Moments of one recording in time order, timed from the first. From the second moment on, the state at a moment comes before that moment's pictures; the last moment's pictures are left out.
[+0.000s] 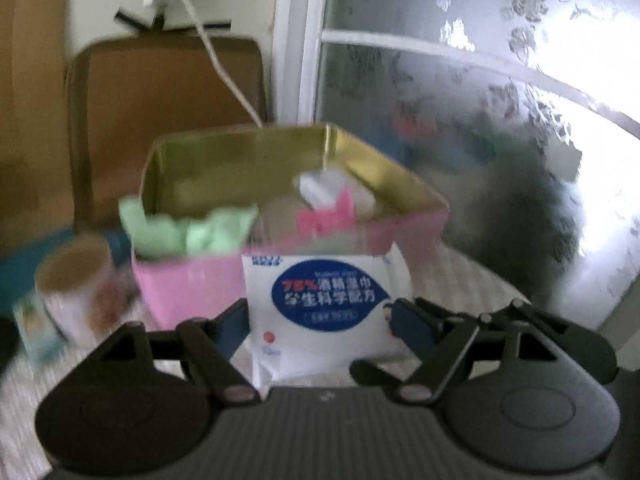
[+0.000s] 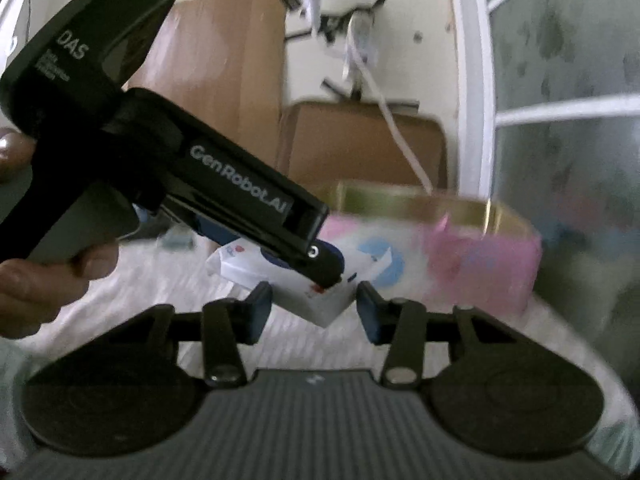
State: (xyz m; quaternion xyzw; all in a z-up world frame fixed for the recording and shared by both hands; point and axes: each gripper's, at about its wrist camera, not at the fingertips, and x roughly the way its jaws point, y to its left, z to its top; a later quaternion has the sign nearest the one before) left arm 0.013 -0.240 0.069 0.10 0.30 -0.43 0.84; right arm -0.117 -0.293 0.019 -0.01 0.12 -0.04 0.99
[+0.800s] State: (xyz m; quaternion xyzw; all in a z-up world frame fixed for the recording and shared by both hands) left arm 0.030 -0.018 0.043 -0.06 0.29 -0.26 0.92; right arm -0.016 -0.282 0.054 0.12 0.18 0.09 0.97
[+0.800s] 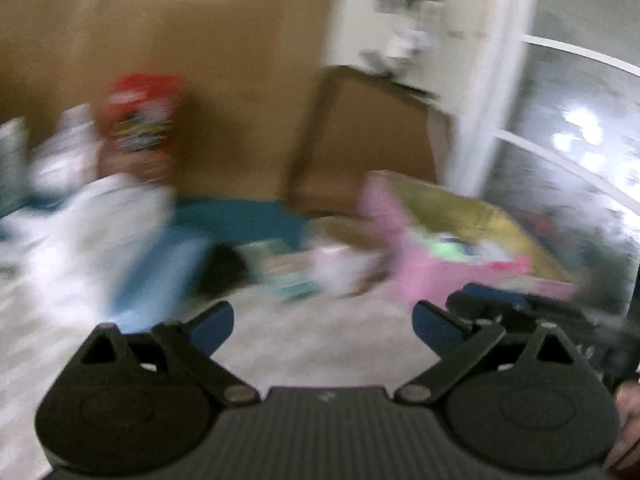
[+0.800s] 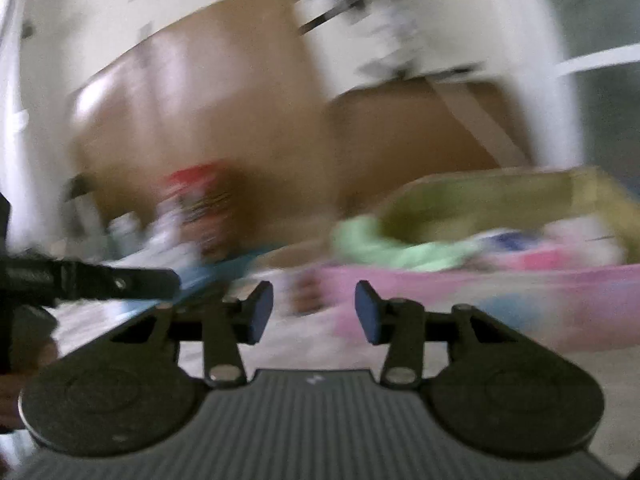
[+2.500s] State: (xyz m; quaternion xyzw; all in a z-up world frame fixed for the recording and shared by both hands) left arm 0.039 0.055 0.029 -0.14 0.32 -0.30 0.89; right arm 0.016 -0.224 0.040 0.20 0.27 0.15 0.93
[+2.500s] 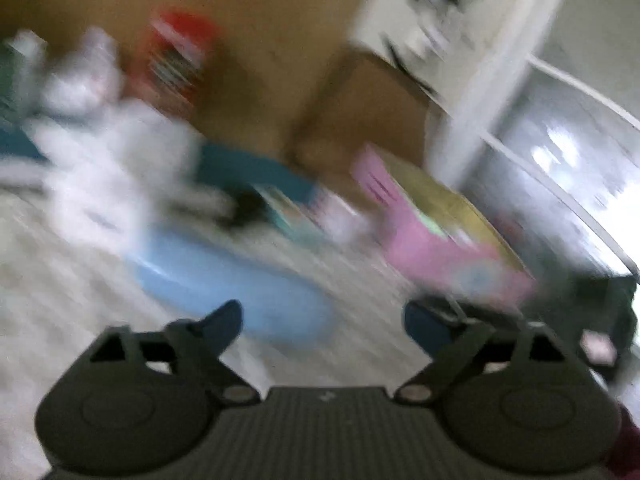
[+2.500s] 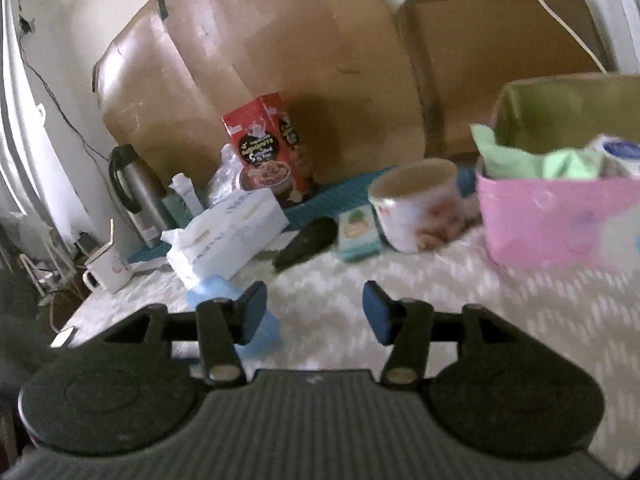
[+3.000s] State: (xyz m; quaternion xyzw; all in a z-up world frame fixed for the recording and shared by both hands) left arm 0.101 0.044 -0.010 -0.15 0.39 -0.23 0.88; right arm 0.084 -0.138 0.017 0.06 0.36 0.28 0.89
